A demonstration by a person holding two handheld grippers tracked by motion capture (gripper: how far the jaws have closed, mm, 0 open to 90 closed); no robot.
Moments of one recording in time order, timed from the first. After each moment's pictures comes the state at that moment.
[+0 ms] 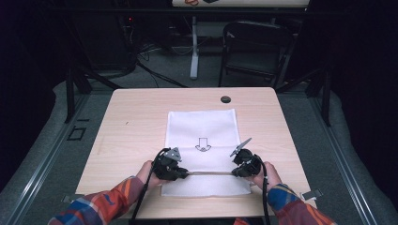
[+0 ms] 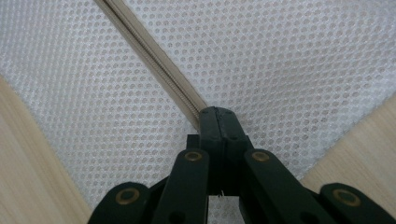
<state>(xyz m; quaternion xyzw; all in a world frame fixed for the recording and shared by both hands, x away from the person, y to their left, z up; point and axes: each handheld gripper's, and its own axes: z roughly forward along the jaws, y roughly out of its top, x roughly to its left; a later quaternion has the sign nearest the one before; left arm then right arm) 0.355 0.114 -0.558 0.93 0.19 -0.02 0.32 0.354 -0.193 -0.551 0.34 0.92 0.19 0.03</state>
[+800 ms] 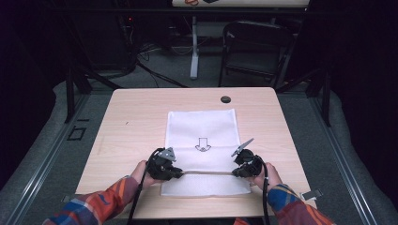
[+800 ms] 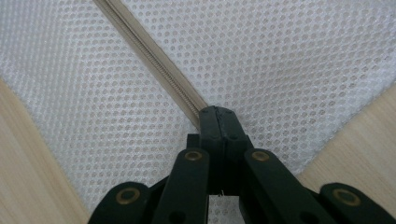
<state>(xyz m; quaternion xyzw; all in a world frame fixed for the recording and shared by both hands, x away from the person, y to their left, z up) 0.354 0.134 -0.555 0.93 0.19 -0.01 0.31 0.352 -0.197 -0.553 0.35 0.91 0.20 0.02</state>
